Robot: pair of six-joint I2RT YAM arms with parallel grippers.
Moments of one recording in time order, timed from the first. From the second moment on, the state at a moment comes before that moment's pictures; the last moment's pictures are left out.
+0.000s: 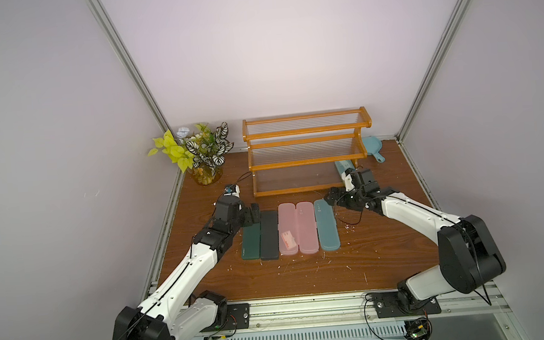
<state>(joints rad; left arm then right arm) -0.36 1.02 0.66 -0.24 -0.13 -0.36 0.30 1.48 0.93 -0.32 -0.18 0.51</state>
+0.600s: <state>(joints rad) -0.36 0.94 0.58 -0.24 -0.15 -0.43 0.08 1.61 0.97 -0.32 -0.19 0.15</state>
